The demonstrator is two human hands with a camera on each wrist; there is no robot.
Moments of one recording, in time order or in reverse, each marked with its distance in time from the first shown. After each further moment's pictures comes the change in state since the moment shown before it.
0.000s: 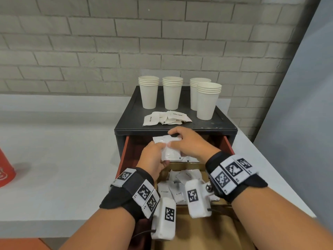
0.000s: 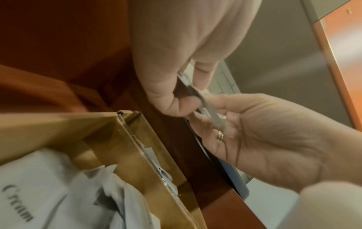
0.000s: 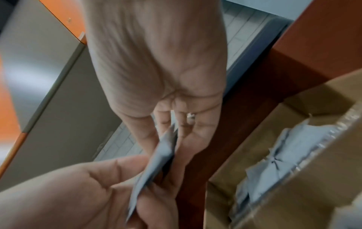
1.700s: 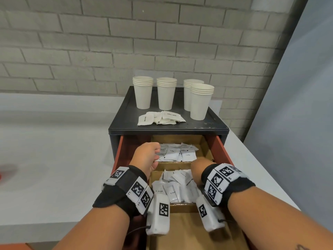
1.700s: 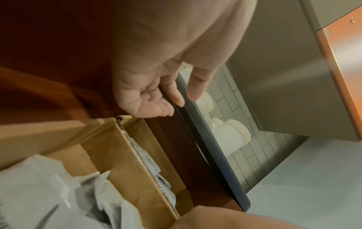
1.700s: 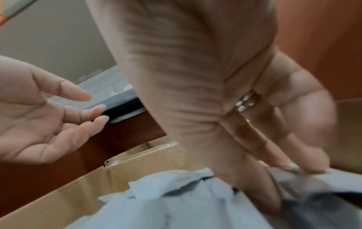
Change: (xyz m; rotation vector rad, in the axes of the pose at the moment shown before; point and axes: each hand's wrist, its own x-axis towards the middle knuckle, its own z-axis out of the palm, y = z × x) left_hand 0.010 0.003 -0.001 0.185 0.117 -0.091; right_hand -0.018 0.063 0.007 -1.093 -0.365 0.329
